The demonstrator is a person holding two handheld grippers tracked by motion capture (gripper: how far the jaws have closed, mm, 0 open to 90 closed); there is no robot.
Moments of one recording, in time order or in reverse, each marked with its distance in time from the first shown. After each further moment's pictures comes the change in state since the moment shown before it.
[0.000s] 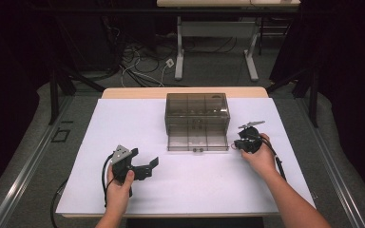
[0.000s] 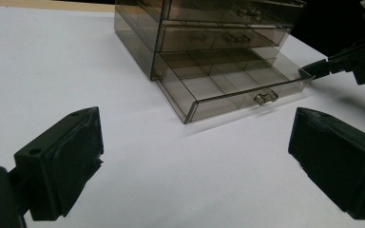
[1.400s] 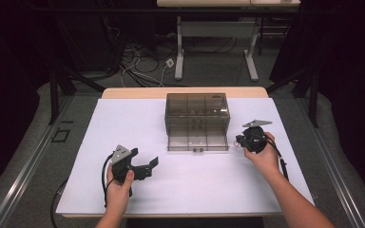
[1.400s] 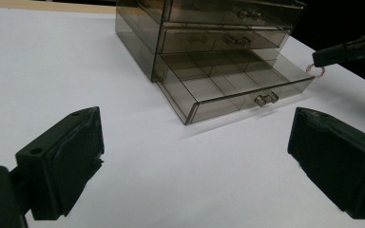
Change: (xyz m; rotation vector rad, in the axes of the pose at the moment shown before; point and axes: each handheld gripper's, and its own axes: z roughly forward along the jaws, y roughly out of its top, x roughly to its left) left arm 0.000 0.000 0.000 -0.007 0.003 0.000; right arm 0.001 0.002 -0.025 -0.136 0.000 -0.019
